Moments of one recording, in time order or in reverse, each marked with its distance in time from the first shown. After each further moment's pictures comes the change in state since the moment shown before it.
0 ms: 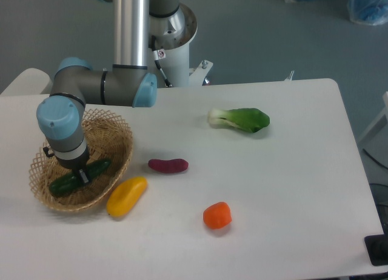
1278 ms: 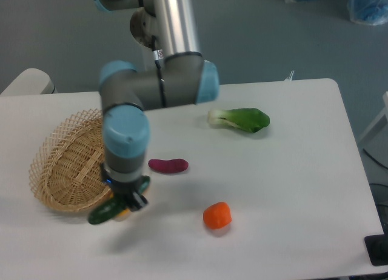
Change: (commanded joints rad) arm 0.346 -0.109 0.365 -0.261 -0.052 0.142
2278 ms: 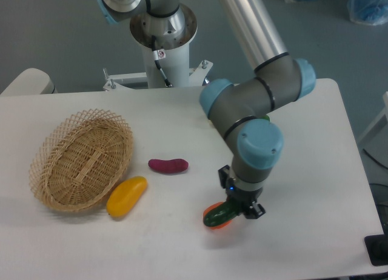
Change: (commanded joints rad) arm 0.249 -0.043 0.113 -0.110 0.103 0.459
